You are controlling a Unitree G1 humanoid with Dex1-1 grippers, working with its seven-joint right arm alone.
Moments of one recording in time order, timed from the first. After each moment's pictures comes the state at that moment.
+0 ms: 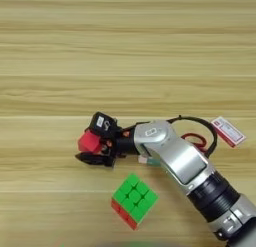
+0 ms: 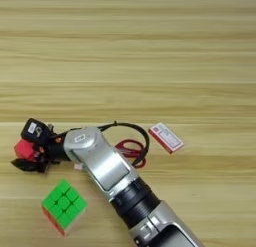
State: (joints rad) arm -0.33 -0.19 0.55 0.00 0.00 0.55 0.77
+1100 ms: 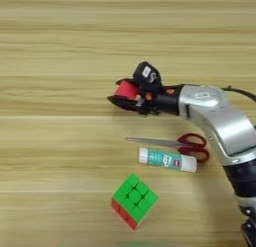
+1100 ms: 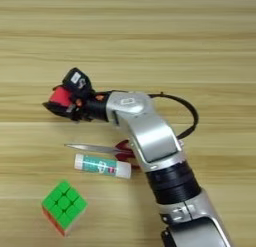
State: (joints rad) arm -0.38 -0.36 0.19 -0.22 0.13 0.67 0.83
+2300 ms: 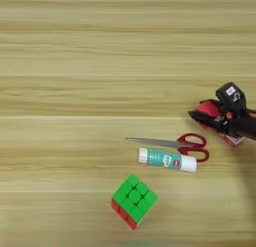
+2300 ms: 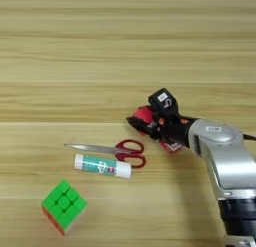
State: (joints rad) arm -0.12 -0.59 -0.10 -0.10 0.15 0.62 0.81
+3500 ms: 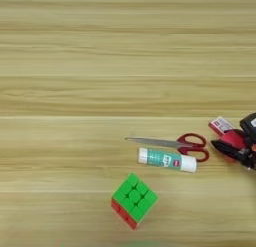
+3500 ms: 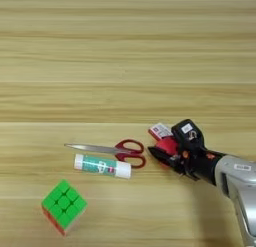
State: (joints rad) arm 0.16 -0.63 -0.21 -0.26 0.17 0.62 0.79
